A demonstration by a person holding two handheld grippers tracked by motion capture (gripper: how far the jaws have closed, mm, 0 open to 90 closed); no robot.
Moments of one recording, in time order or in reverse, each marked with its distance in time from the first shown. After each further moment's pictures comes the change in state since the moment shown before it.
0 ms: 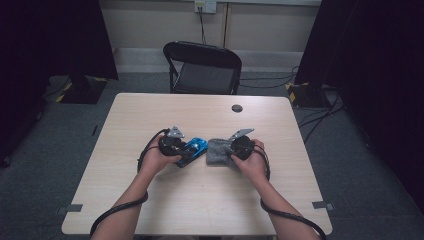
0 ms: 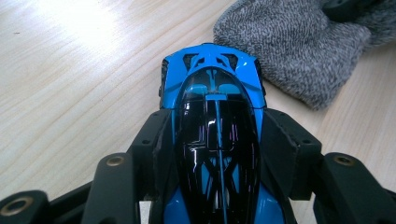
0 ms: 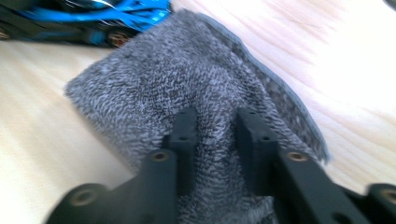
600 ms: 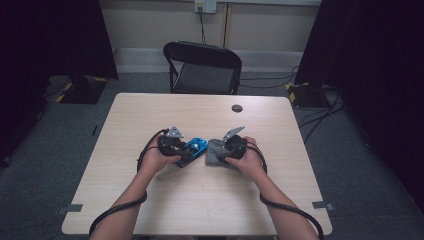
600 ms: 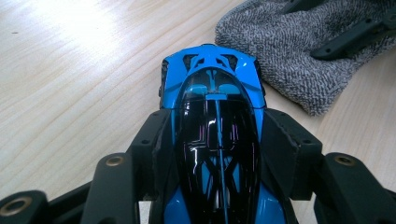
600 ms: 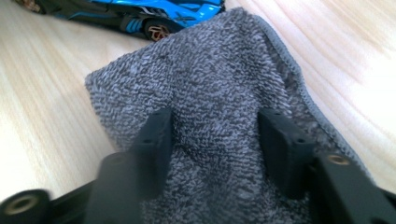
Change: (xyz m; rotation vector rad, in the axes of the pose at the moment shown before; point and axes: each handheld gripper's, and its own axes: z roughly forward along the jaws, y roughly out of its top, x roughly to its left) left arm 0.002 -0.001 0.000 -0.003 -0.011 -0.005; right arm 0.000 0.010 0.026 0.043 0.135 -0.143
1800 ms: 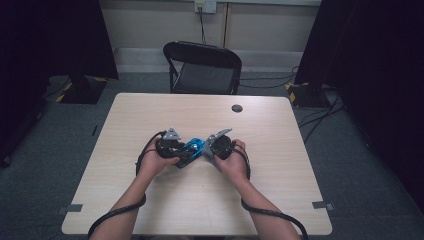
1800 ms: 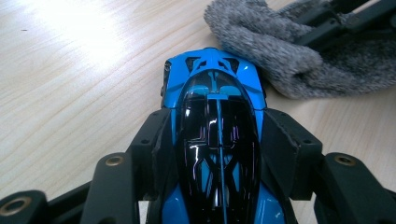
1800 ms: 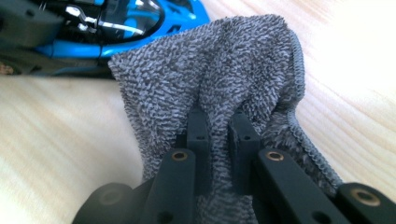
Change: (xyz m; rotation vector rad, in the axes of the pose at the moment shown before) left arm -0.002 -0.011 -0.003 -0.066 0.015 -0.030; right arm 0.039 0.025 0.009 0.026 -0.188 0.147
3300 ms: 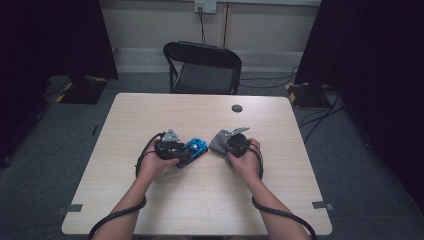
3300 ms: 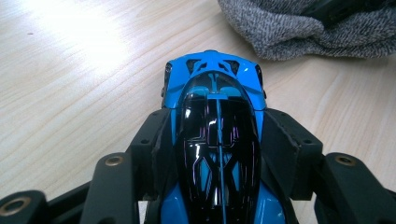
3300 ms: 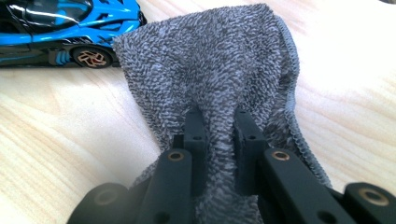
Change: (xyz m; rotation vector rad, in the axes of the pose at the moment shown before) left arm -0.001 -0.003 -0.001 -0.018 0.009 0.004; right arm -0.035 -0.020 -0.014 -0.035 -0.039 0.078
